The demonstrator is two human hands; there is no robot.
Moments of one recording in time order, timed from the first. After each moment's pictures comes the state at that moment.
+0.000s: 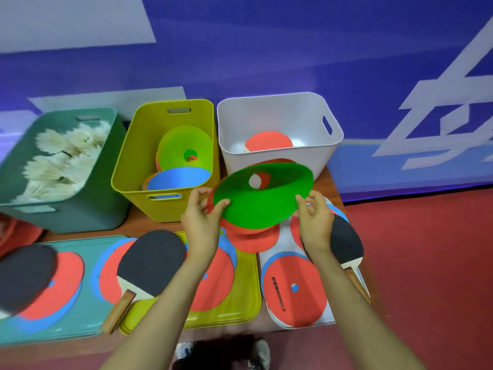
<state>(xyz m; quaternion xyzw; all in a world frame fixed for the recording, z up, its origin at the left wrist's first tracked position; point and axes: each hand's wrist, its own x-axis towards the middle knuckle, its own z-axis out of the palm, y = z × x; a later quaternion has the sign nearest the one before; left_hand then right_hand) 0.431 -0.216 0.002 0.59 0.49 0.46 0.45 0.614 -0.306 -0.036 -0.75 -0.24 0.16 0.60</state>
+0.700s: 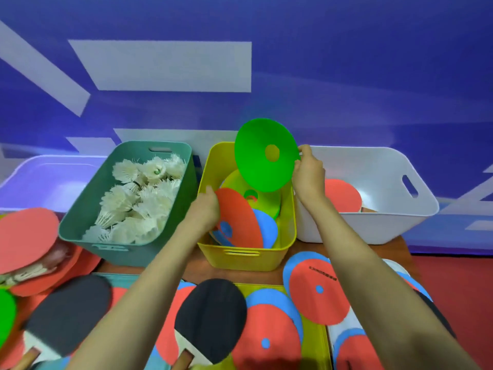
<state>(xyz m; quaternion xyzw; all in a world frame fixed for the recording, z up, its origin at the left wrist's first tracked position) 0.340 0.007 0.047 0.77 0.60 -0.01 0.21 0.557 -0.034 0.067 -0.80 -0.45 0.06 0.39</state>
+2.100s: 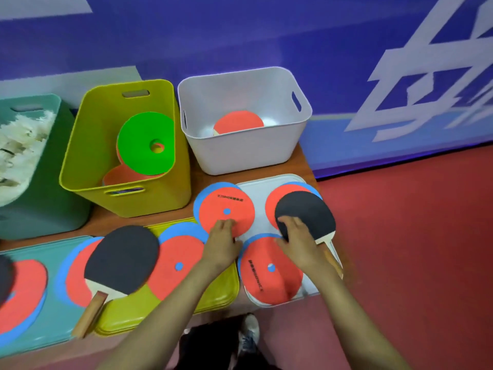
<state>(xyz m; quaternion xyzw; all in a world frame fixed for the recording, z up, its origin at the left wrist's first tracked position) 0.466 -0.261 -0.078 0.83 0.44 -0.02 0.34 0.621 -0.379 -0.074 -0.85 -0.42 0.25 0.21</state>
